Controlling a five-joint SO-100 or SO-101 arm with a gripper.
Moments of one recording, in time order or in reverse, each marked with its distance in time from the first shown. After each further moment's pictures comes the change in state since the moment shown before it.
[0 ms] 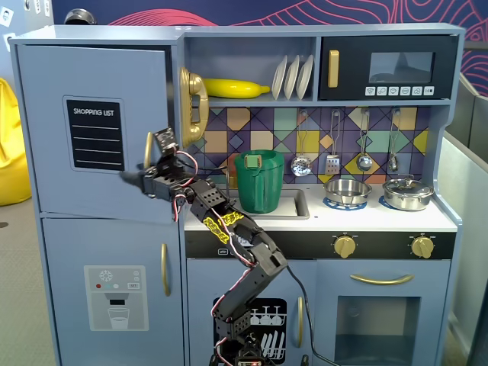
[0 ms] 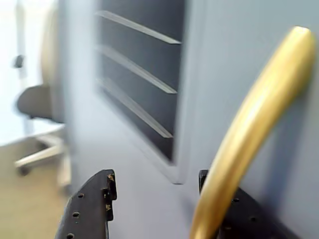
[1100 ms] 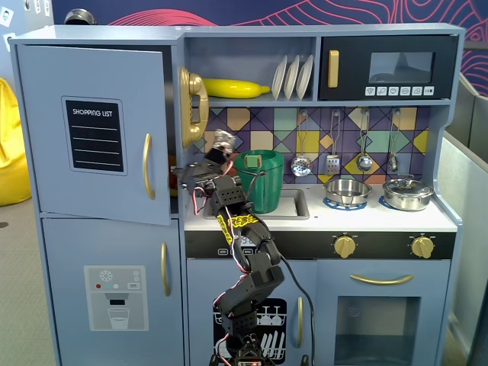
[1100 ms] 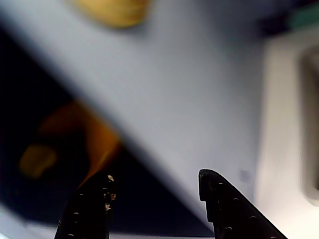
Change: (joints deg) arm 22.0 3.9 0.6 16.6 34.5
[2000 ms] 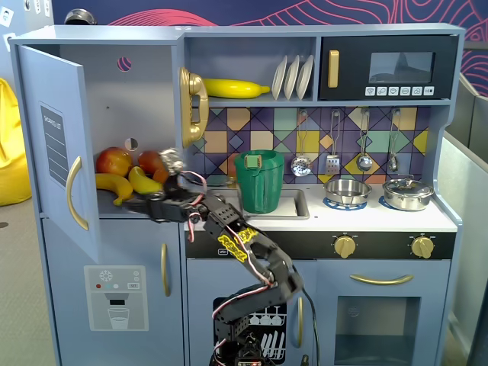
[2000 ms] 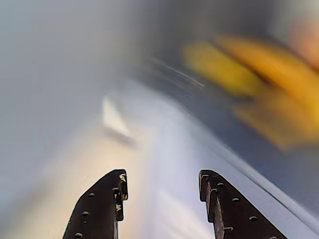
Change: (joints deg) arm -19.2 13.3 18.2 -5.4 -28.5
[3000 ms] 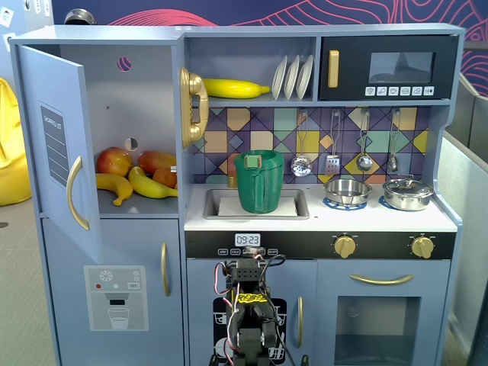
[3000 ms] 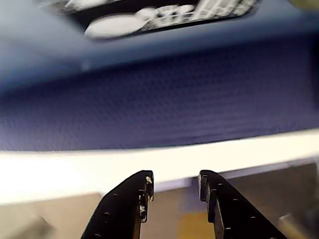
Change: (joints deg) arm 46.1 37.0 55.5 40.6 8.0
